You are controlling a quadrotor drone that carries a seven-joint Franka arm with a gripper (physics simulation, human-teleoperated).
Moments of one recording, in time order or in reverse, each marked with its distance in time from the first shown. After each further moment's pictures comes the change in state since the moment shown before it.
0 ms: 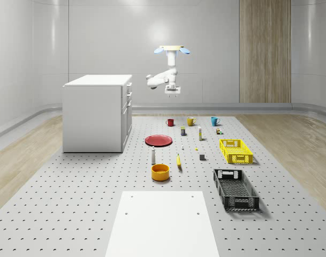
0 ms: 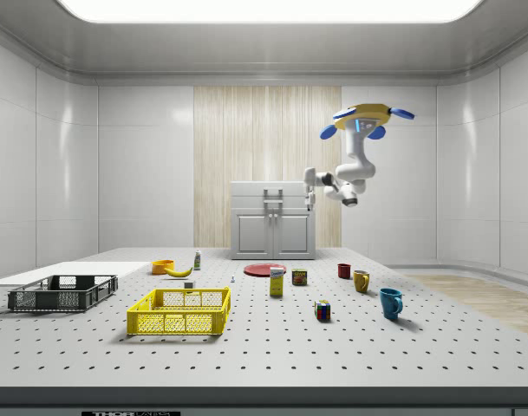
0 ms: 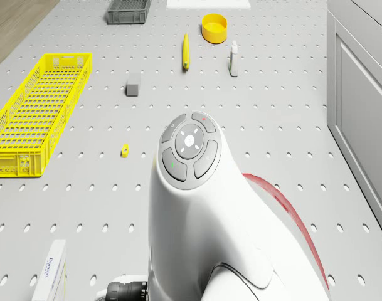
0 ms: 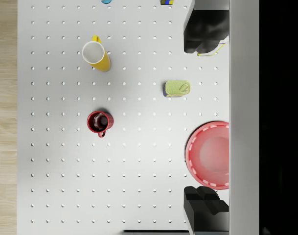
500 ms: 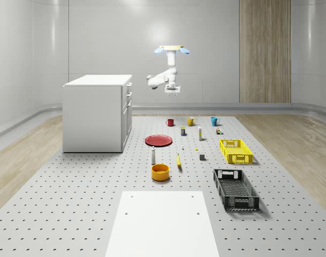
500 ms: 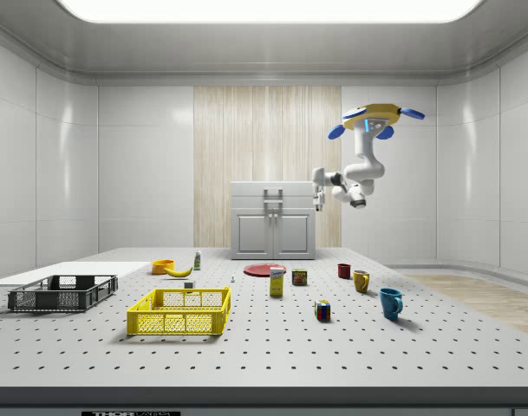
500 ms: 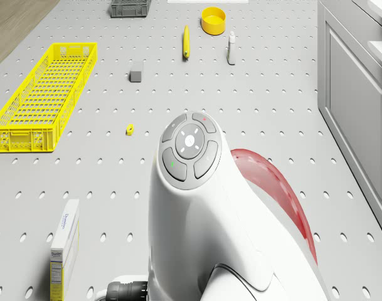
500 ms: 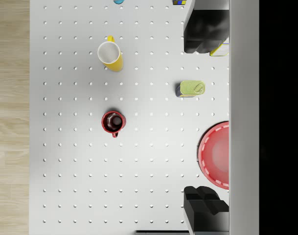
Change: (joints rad) arm 0.016 0.048 -0.015 -0.003 -0.025 -0.044 -0.015
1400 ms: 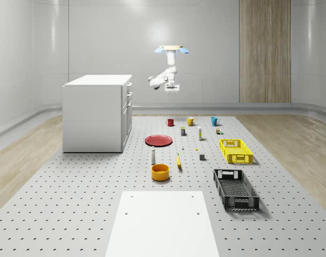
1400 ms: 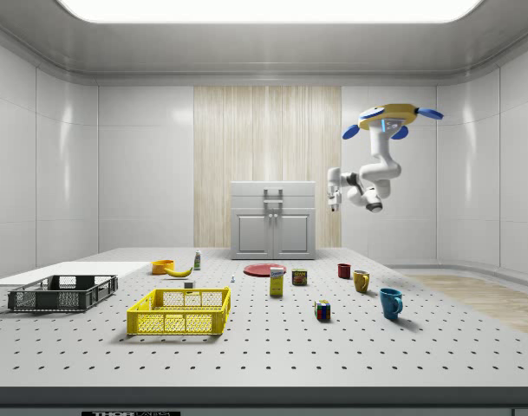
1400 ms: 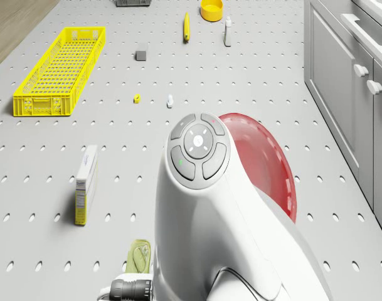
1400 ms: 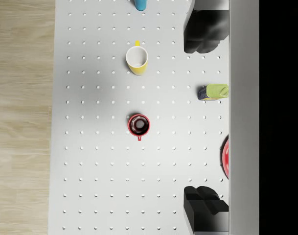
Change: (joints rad) arm 0.056 0.099 -0.042 -0.005 -0.042 -0.071 -0.047
